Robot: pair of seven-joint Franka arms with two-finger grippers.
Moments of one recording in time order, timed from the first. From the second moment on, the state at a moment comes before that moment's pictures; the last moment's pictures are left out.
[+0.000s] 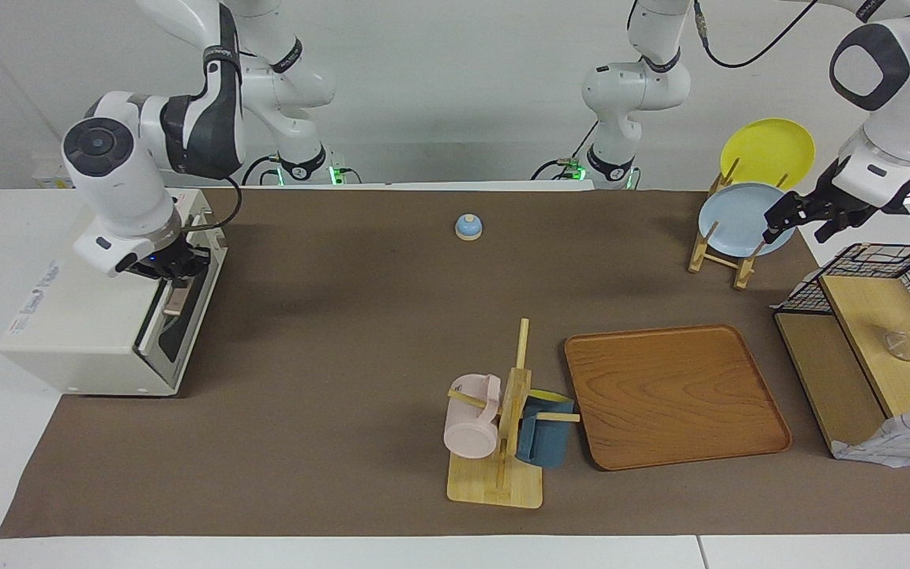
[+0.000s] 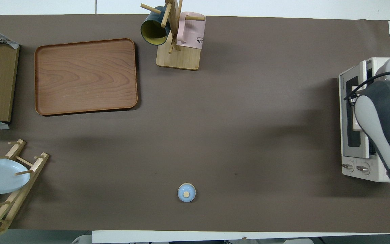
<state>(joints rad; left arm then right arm) -0.06 -0.02 0.16 -1.74 -0.03 1.67 0.19 0.03 0.08 -0.05 -1.87 -0.22 1.81 -0.15</state>
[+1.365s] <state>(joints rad) -0.06 -0.02 0.16 -1.74 -0.03 1.67 0.19 0.13 0.34 0.05 -1.86 -0.08 2.16 0.19</state>
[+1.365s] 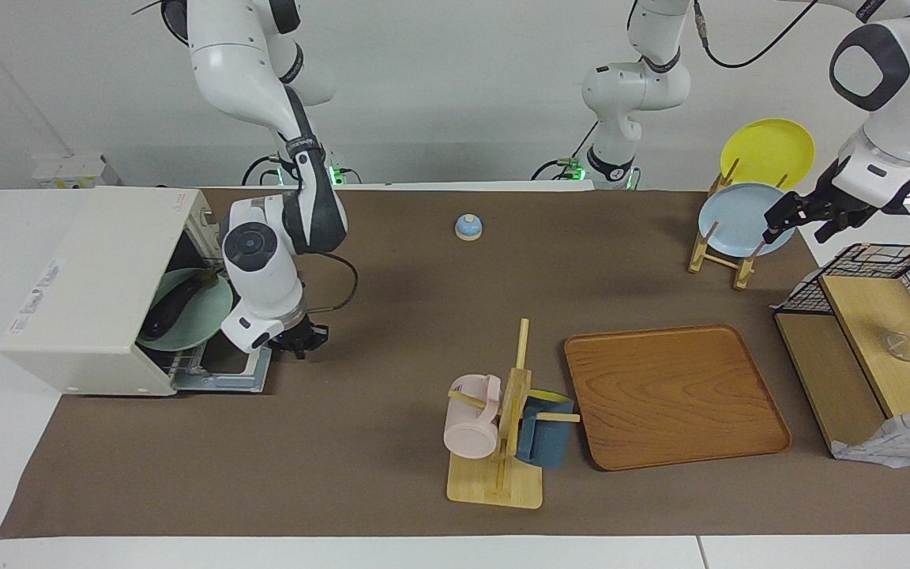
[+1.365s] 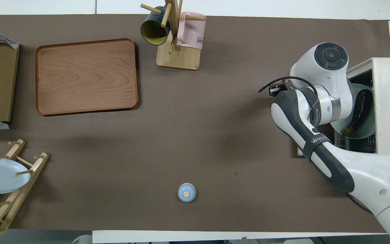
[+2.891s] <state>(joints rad) -0.06 -0.02 0.16 -1.74 -0.03 1.67 0.19 -0.06 0.16 0.06 -1.99 -0.16 1.98 0.21</state>
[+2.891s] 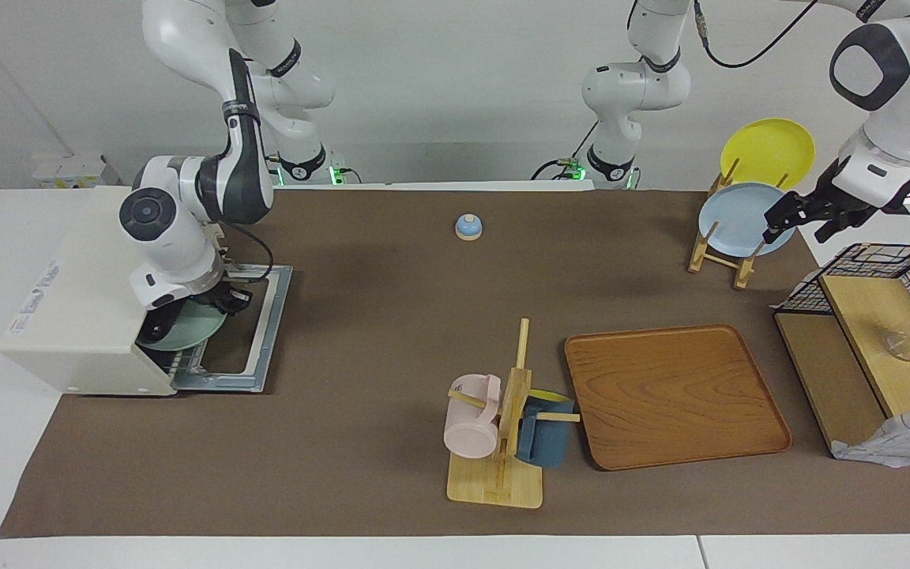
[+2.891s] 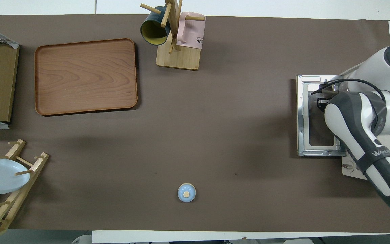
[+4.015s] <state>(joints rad) -0.01 -0.03 0.17 -1.75 -0.03 1.67 0.18 0.71 0.93 0.12 -0.93 -0.09 1.67 1.05</state>
